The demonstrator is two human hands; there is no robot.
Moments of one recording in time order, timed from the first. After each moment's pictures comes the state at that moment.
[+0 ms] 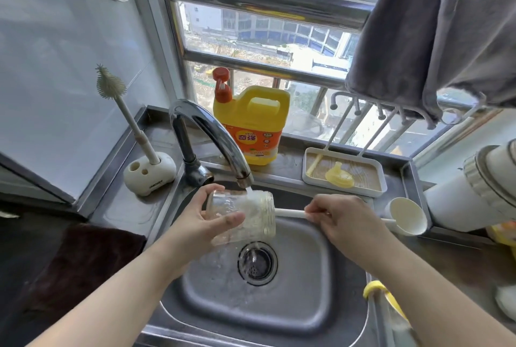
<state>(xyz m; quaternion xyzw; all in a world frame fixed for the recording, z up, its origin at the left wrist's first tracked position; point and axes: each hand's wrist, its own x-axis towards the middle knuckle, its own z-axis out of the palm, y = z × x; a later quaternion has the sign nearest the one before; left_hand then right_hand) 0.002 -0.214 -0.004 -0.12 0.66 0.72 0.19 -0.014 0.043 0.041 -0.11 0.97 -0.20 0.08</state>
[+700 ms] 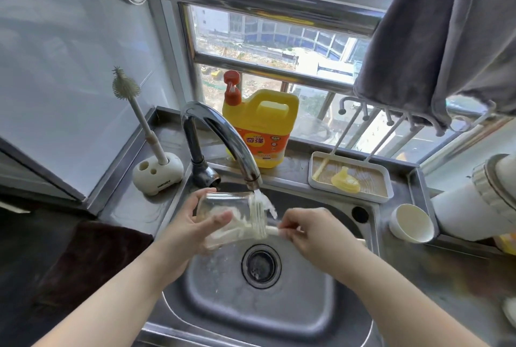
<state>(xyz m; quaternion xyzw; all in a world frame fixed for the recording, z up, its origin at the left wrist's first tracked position) 0.013 -0.230 -0.002 -0.15 0.60 0.76 0.18 -0.009 0.000 0.039 -0.14 0.94 -0.24 0.19</state>
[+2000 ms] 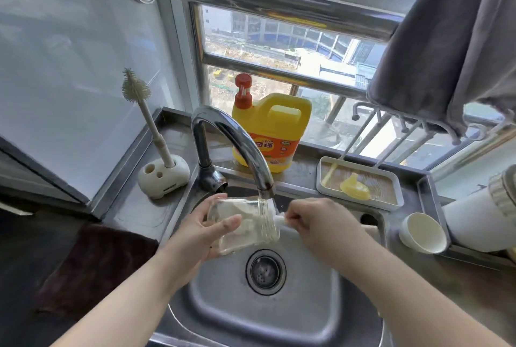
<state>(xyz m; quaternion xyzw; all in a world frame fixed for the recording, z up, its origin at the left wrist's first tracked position) 0.005 -0.238 -0.012 -0.17 0.58 0.77 0.20 -0.033 -0.012 0.045 -0.18 0.96 -0.15 0.16</state>
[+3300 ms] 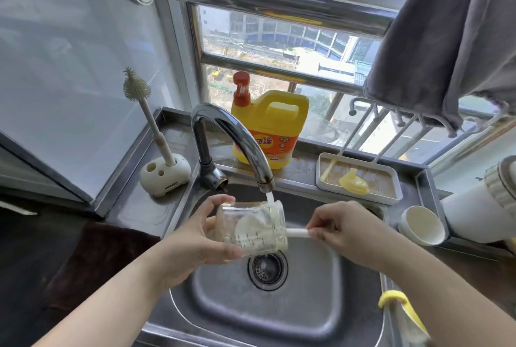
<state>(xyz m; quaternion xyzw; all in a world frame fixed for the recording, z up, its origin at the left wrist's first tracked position) 0.013 -0.246 0.001 -0.09 0.58 0.76 0.29 -0.021 0.016 0.054 -0.14 0.94 -0.23 0.22</state>
